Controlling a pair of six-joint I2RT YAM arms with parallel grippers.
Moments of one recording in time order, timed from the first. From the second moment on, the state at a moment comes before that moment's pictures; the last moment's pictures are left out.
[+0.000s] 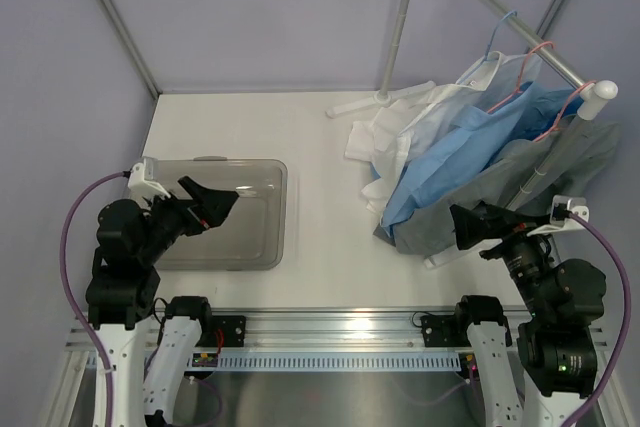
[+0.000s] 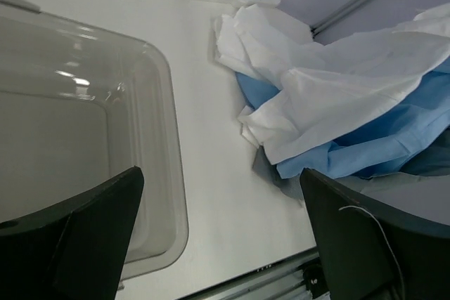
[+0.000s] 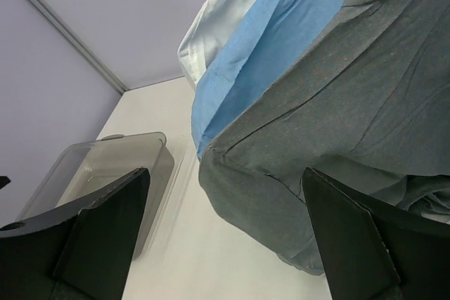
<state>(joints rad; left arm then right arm) -0.01 0.48 0.94 -0.76 0.38 -0.59 -0.05 0.25 1.00 -0.73 -0.29 0.45</state>
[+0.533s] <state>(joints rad) -0.30 0.84 1.17 -0.45 0.47 -0.54 -0.05 0.31 1.01 -0.74 -0.33 0.51</state>
